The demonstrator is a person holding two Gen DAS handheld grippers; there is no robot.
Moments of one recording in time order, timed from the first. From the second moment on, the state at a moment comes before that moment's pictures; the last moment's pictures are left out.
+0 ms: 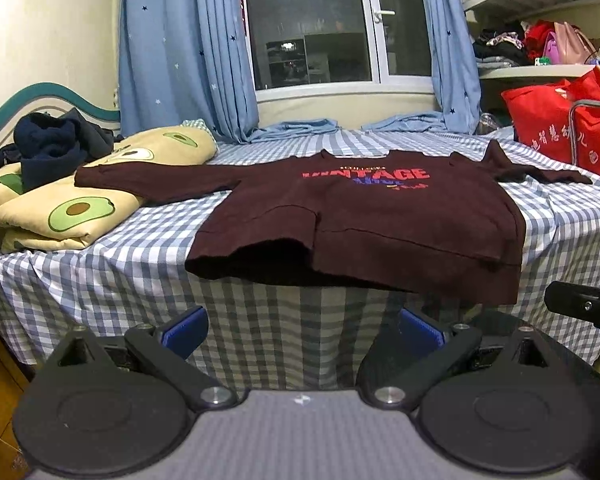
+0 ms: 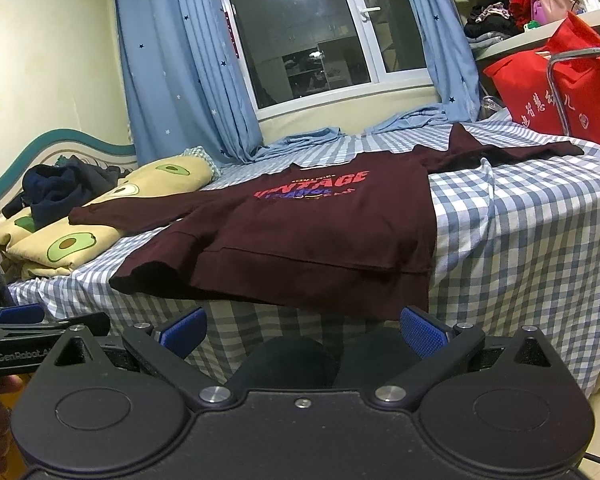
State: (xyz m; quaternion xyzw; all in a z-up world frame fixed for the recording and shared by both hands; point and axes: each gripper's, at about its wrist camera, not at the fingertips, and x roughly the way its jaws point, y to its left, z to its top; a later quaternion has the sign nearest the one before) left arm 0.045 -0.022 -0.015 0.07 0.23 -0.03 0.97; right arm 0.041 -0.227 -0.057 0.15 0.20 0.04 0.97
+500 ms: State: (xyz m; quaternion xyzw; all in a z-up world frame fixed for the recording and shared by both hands) left arm 0.102 -0.047 -0.029 0.09 0.28 -0.05 0.95; right arm 0.078 -0.244 -0.072 0.17 0.25 0.02 0.96
